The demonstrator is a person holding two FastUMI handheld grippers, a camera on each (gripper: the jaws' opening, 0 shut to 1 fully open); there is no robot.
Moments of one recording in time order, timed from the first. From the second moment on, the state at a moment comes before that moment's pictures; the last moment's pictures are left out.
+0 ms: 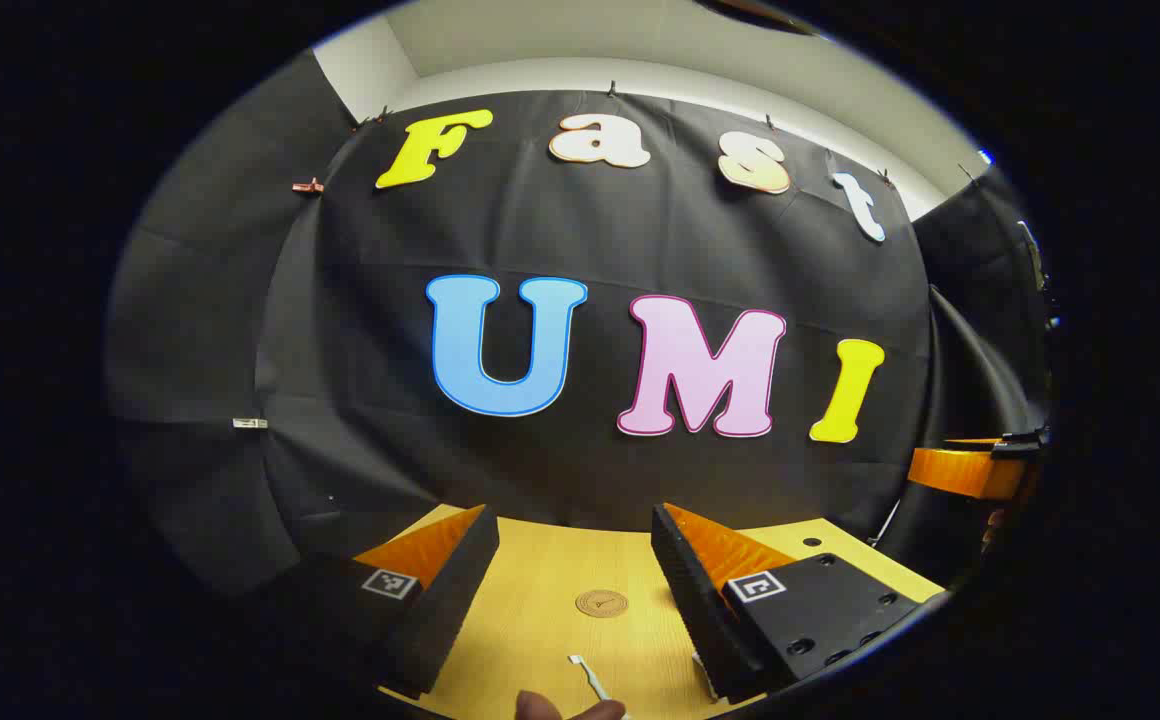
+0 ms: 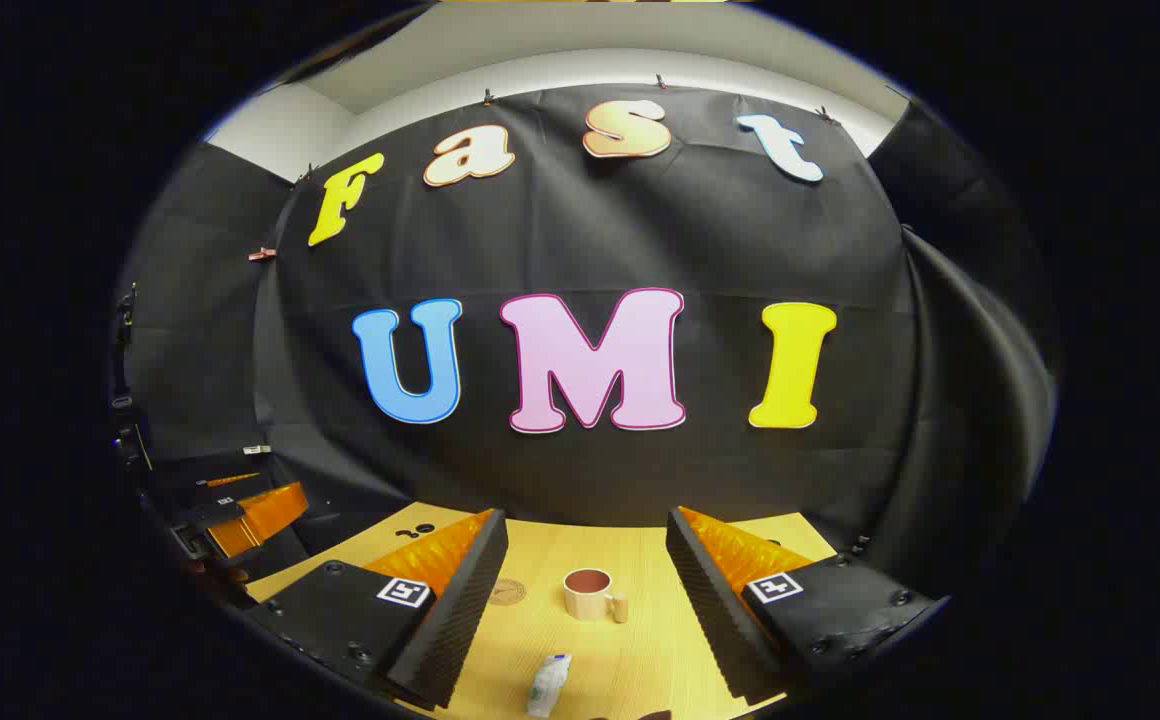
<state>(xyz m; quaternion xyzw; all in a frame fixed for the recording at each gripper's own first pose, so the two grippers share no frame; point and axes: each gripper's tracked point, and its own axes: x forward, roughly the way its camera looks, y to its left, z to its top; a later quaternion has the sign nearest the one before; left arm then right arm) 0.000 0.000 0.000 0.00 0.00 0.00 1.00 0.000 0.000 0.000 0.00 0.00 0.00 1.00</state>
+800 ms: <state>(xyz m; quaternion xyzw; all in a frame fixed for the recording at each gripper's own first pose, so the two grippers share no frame) 0.018 0.014 -0.009 0.00 0.01 -0.01 1.00 0.014 0.018 -0.018 -0.03 0.04 -0.01 1.00</state>
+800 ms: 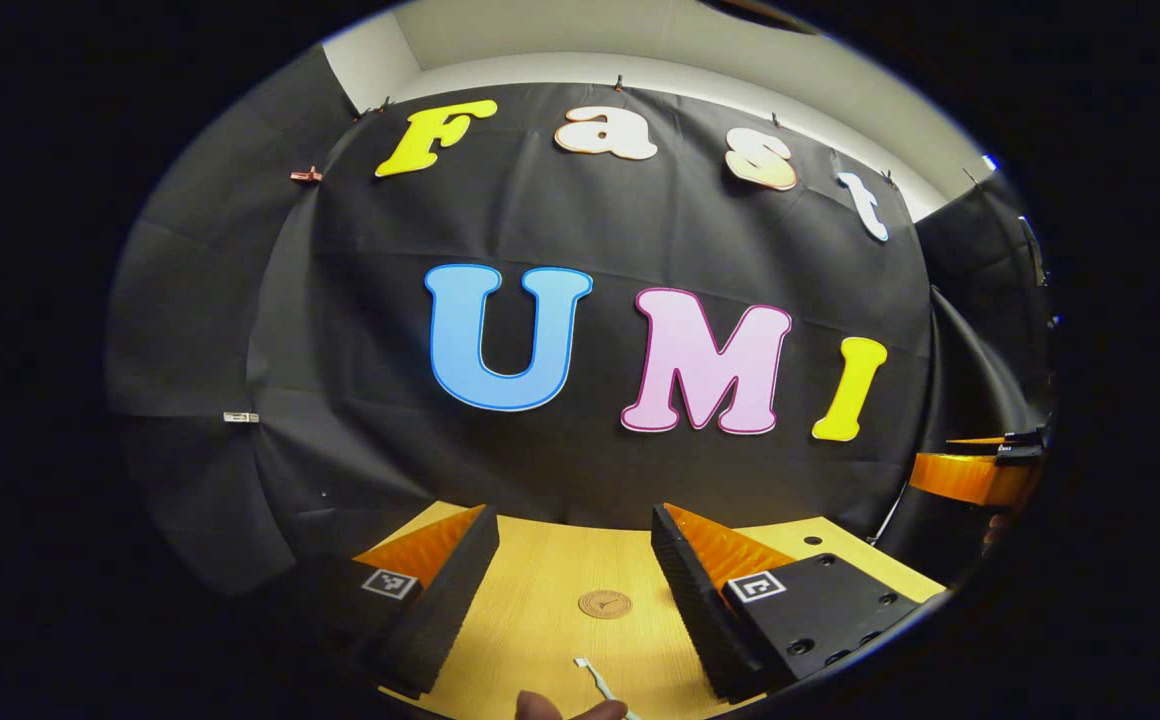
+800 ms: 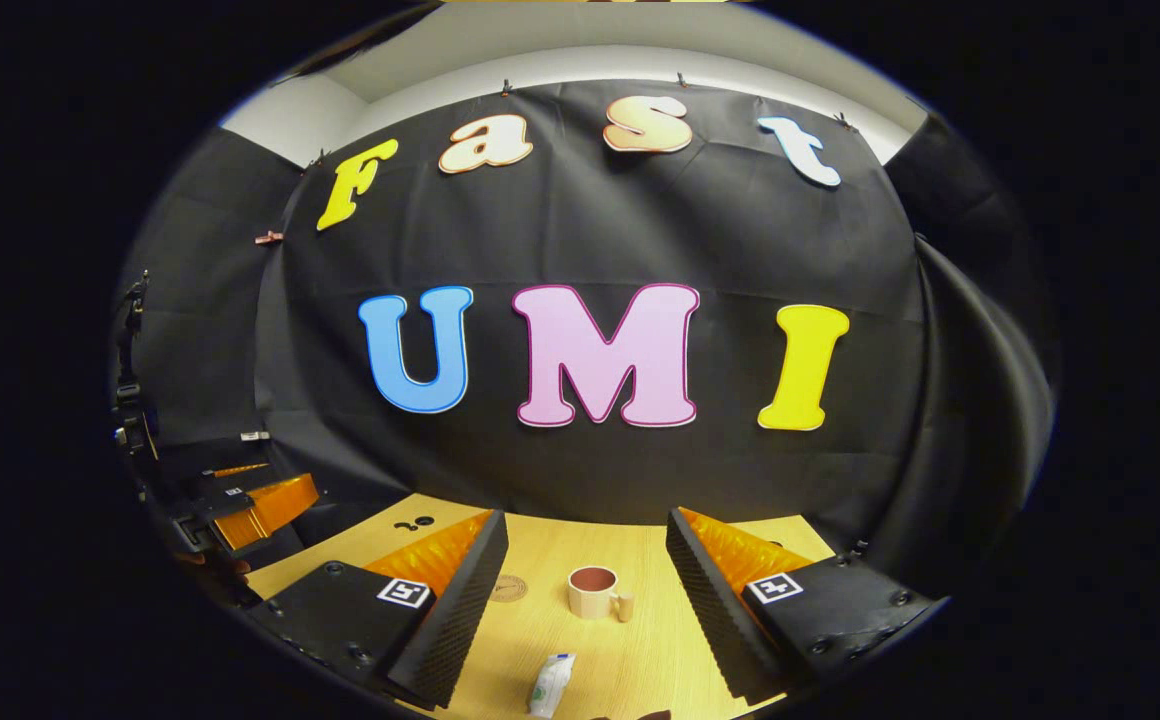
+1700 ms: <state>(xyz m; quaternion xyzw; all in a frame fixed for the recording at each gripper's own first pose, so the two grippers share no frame) 0.011 0.074 -0.155 0.00 0.13 0.04 0.99 0.034 0.056 -0.353 -0.13 0.48 0.00 0.87</state>
